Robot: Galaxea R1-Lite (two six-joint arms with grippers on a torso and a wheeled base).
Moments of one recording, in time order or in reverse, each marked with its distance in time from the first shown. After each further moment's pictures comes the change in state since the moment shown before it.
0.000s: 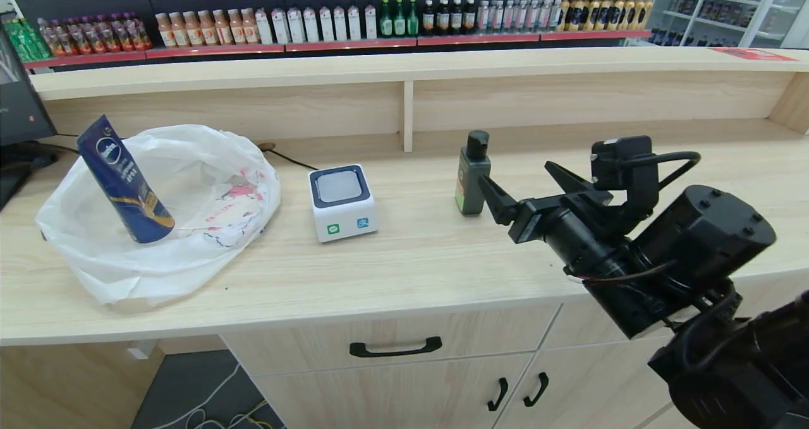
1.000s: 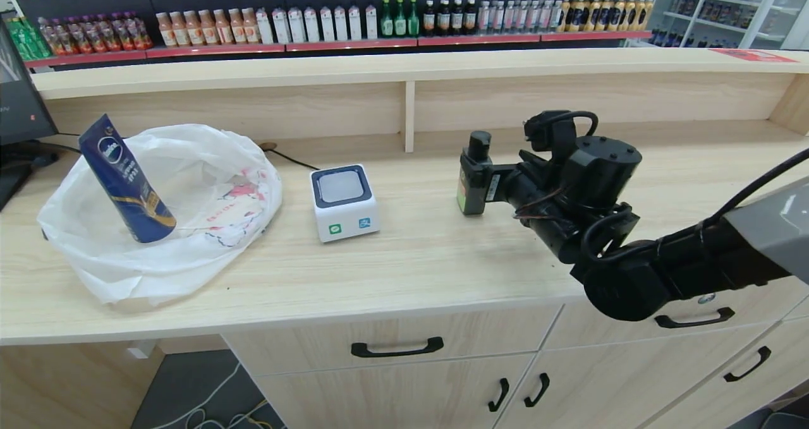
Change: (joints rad) left arm -0.001 0.000 0.000 0.000 0.000 0.001; right arm -0.115 0.207 -0.457 0.374 -0.021 0.056
